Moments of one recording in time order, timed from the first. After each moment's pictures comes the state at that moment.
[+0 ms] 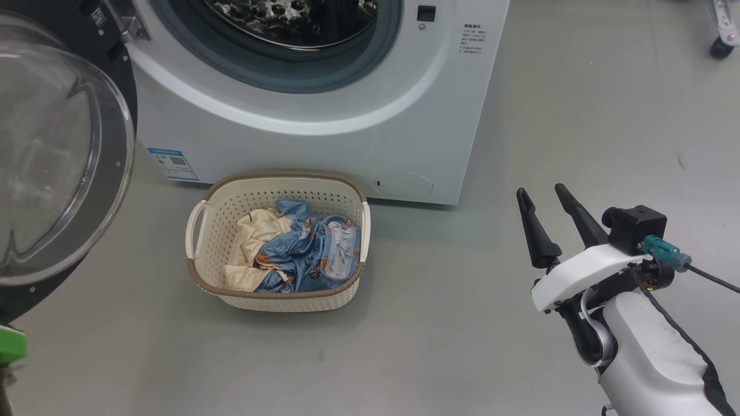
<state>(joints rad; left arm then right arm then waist) -0.28 0.40 0.06 0.35 -0.64 -0.11 -0.13 -0.37 -0.20 0.41 0.45 0.56 0.12 -0.25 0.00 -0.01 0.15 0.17</state>
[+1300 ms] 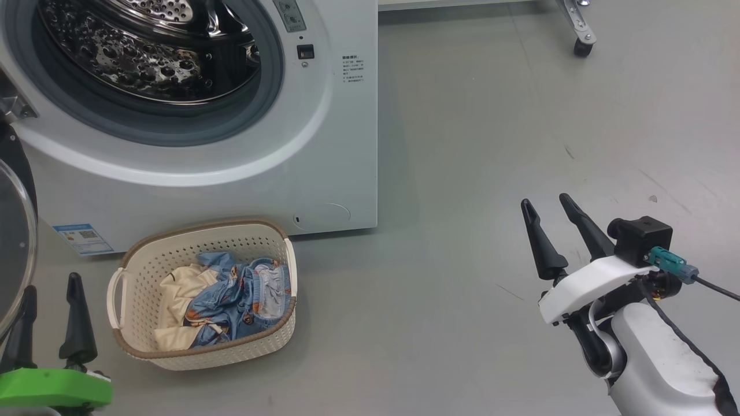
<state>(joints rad) -0.09 0.28 -0.06 0.20 -0.57 -0.11 -0.23 -0.33 -0.24 0.43 0.41 0.57 0.12 -0.25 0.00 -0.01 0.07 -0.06</state>
